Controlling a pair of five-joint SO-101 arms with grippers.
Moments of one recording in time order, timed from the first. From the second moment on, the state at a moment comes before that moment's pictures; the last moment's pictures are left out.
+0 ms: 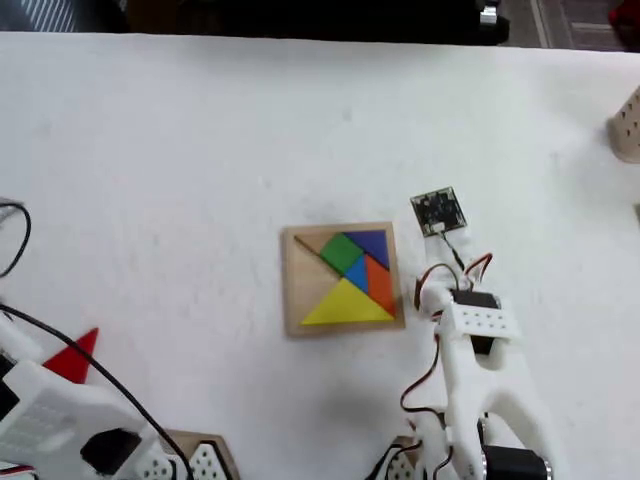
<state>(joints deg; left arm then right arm) -59.7 11.5 4.0 93.7 -74.3 1.7 -27.9 68.5 27.1 23.3</state>
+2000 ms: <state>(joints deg) -53.8 4.8 23.8 59.7 -47.6 1.7 -27.9 69.0 27.1 26.4</state>
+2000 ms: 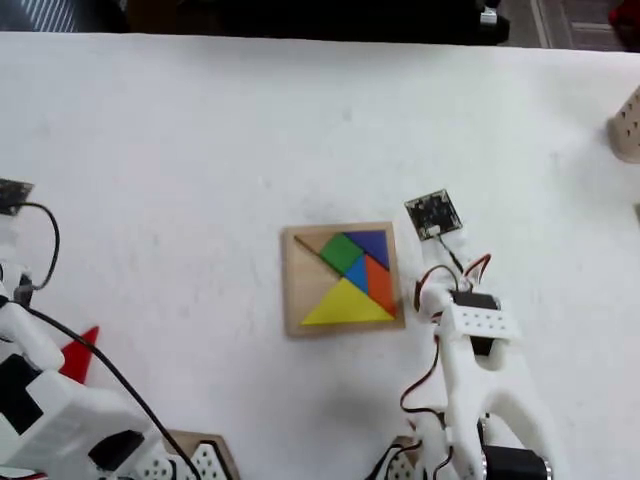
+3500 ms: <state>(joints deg) -58.8 -21.2 67.1 32.6 -13.7 1.7 -27.9 69.0 27.1 26.4</state>
